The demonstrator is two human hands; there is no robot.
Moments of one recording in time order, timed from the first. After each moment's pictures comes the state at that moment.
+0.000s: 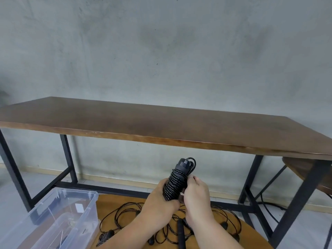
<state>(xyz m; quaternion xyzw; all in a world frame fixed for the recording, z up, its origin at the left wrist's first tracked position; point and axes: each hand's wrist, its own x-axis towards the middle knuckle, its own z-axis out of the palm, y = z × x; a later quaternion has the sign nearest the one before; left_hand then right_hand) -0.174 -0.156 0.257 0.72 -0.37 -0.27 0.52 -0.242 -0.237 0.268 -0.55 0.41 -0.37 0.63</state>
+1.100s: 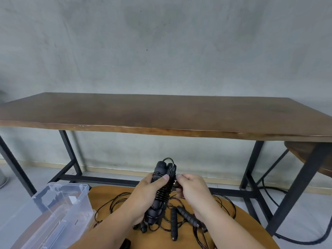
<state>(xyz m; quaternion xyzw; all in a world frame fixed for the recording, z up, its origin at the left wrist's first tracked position) -0.191 -0.200 0.248 0.69 -0.21 -0.38 0.58 -0.292 -0.306 0.249 -0.66 0.37 -0.20 0.62</state>
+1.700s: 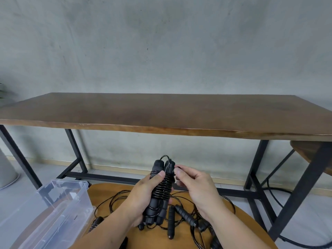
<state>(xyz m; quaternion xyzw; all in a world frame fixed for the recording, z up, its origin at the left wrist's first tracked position) -0.217 -0.214 0.247 0.62 -0.19 -0.42 0.63 -0.327 -0.334 0.249 -0.63 0.26 -0.27 0.68</state>
